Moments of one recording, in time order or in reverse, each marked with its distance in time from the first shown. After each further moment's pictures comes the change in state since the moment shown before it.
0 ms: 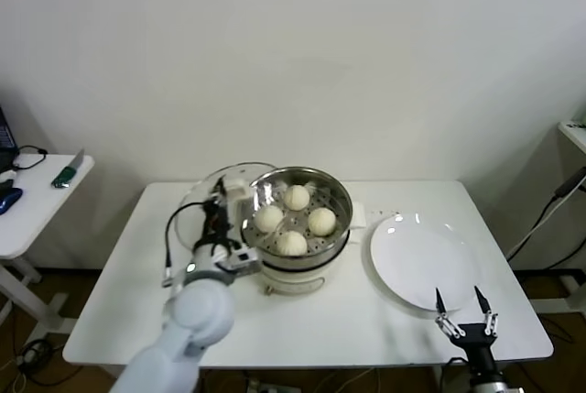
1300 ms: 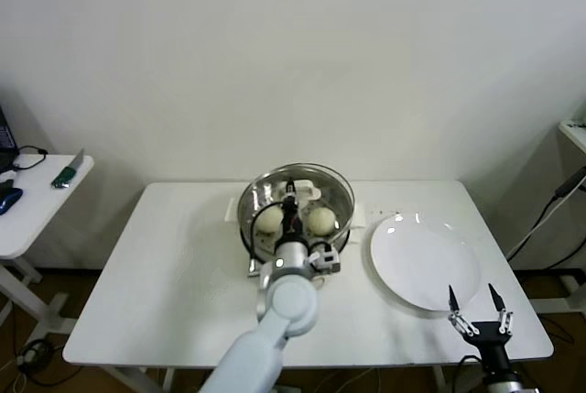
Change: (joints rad) left arm -0.099 -0.296 0.165 0.292 0.281 -0.019 -0.050; right arm -0.014 -0.031 0.030 0.006 0.032 0.021 0.005
